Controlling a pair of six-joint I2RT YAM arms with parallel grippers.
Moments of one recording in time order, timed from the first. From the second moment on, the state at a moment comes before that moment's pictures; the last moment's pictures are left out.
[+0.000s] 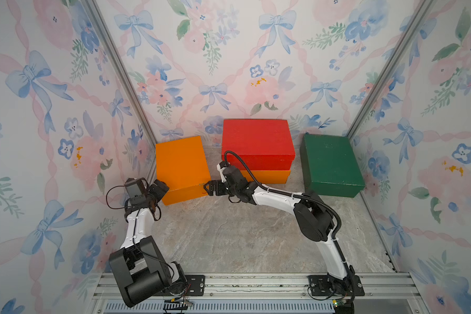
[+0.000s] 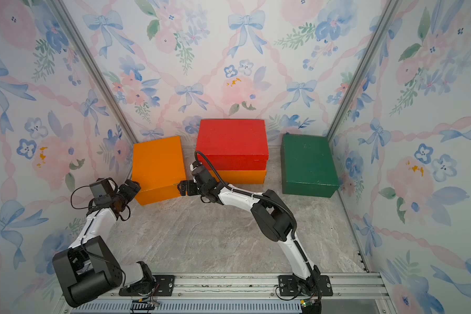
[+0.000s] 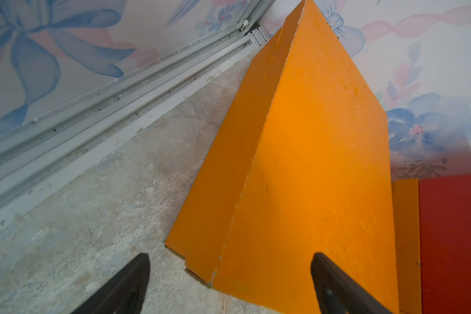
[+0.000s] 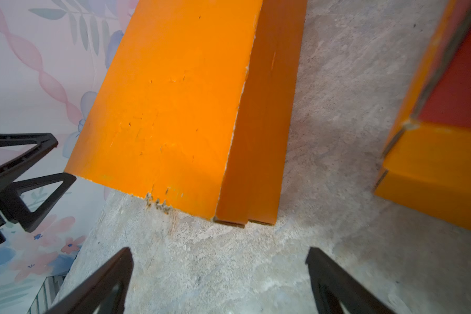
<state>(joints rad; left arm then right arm) 0.48 1.29 0.76 -0.15 0.24 -0.57 0.89 2.23 1.73 -0.04 -0.08 0.62</state>
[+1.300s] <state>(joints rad) 0.49 1.44 0.83 -0.13 0.35 -0.53 0.90 2.39 1.94 -0.01 -0.08 0.68</state>
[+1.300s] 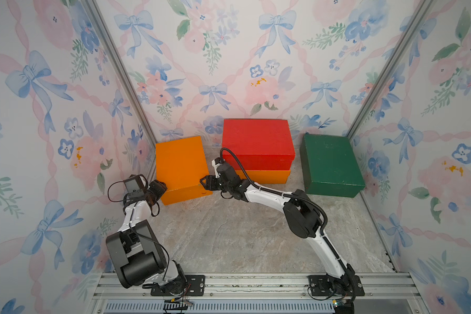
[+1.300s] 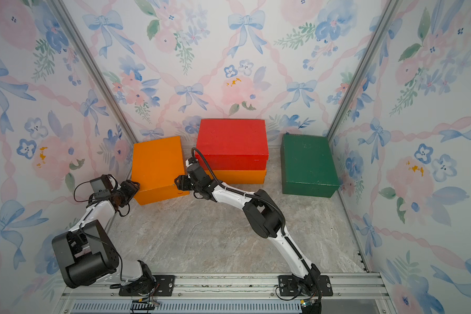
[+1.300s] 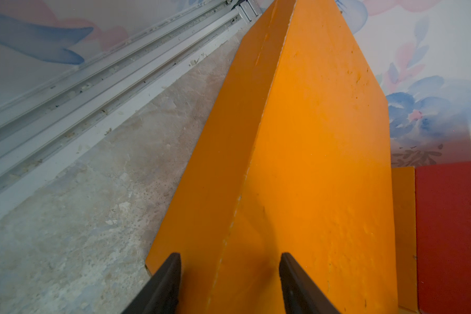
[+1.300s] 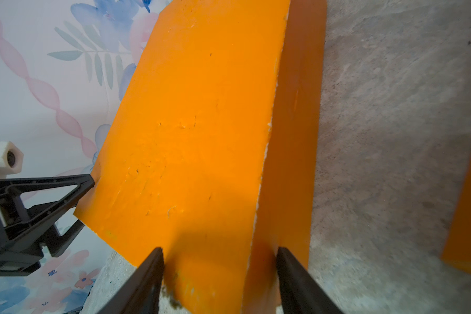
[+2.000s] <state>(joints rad) 0.43 1.14 0.62 -0.16 0.33 -0.55 0.90 2.22 1.71 0.01 -0.06 0.68</state>
